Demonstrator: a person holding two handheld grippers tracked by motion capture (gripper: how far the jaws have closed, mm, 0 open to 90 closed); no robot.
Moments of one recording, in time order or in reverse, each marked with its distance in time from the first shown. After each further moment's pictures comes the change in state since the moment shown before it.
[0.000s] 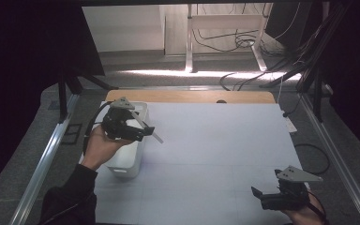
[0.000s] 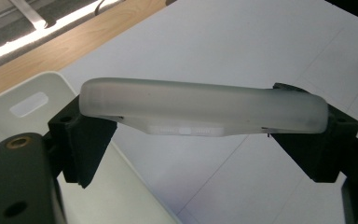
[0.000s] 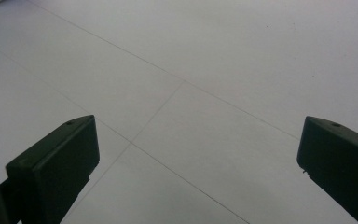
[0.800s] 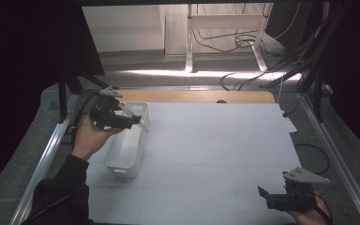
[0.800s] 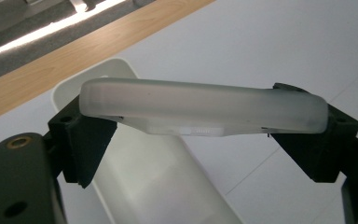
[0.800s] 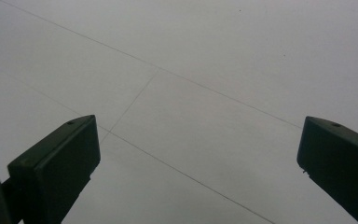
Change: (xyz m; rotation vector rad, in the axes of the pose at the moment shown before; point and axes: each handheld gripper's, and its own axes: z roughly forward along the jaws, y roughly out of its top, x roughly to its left) left arm 0.034 0.006 -0.015 0.047 0.129 -0.072; right arm -0.009 -0.007 -0.008 0.025 -0.063 0.058
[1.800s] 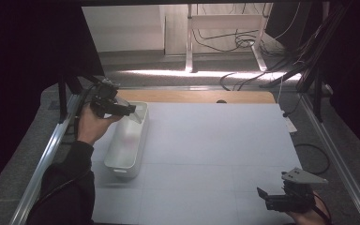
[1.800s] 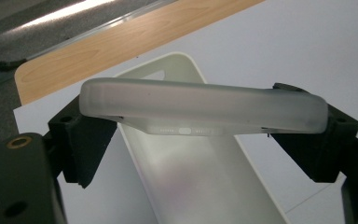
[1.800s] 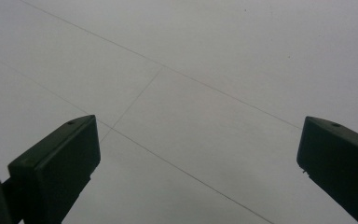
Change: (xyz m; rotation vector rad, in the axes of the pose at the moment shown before) left arm 0.042 0.012 0.034 0.067 0.110 -0.103; right arm 0.003 0.000 0.001 0.011 -0.001 -0.032
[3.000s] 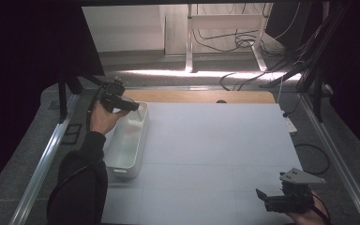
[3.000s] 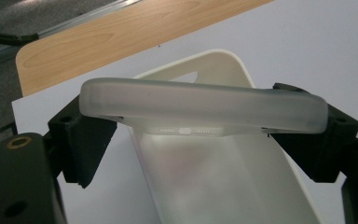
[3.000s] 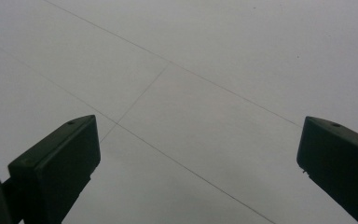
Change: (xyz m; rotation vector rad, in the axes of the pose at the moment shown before) left arm 0.018 0.012 0.058 0.082 0.059 -0.056; right arm 0.002 0.000 0.002 0.013 0.024 -0.026
